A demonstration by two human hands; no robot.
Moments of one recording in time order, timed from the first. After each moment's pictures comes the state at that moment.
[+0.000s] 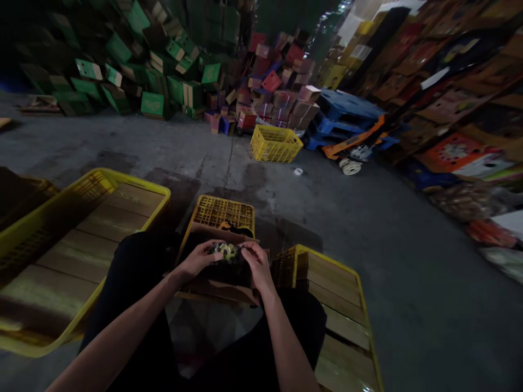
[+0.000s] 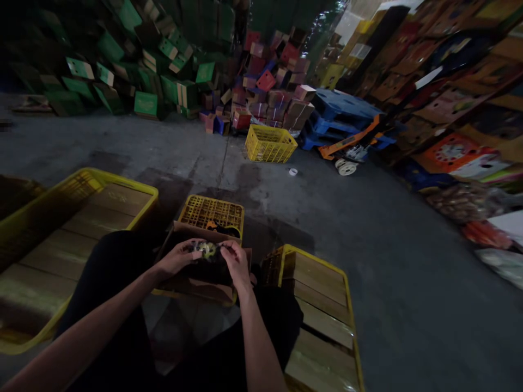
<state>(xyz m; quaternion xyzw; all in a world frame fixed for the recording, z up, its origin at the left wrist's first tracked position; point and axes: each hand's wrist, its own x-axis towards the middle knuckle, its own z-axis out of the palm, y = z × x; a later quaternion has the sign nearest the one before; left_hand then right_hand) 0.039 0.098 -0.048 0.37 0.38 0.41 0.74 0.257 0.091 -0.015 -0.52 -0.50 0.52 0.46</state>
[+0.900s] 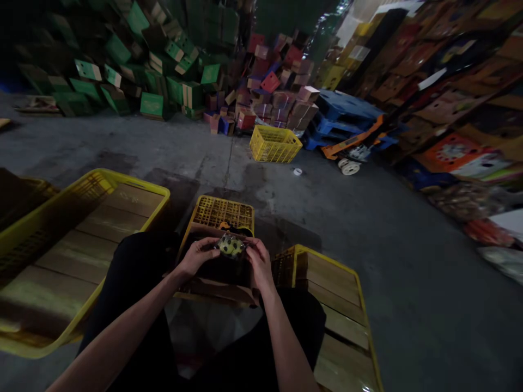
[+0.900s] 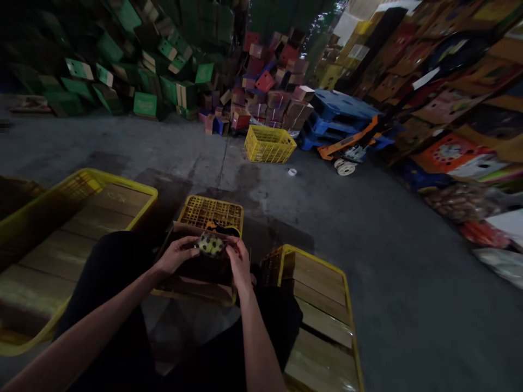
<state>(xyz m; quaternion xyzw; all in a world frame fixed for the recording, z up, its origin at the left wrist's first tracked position) 0.037 0.102 -0.053 0.39 0.39 0.47 0.69 0.261 0.094 -0.021 -0.54 -0.43 0.53 0.50</state>
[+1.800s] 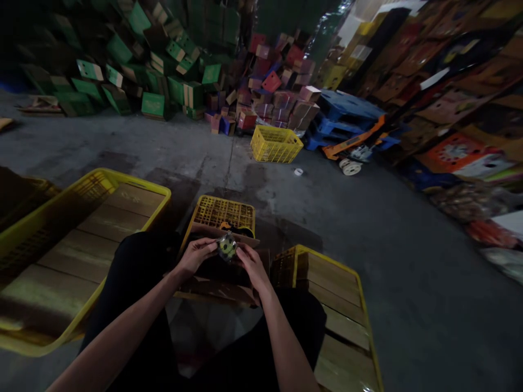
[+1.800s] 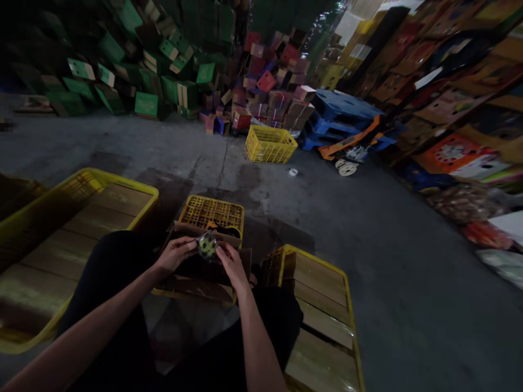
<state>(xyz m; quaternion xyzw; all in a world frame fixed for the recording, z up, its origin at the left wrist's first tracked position) 0.038 0.103 -0.048 0.27 0.39 0.52 0.71 0.247 0.089 -0.021 -0.51 -0.43 0.61 0.42</state>
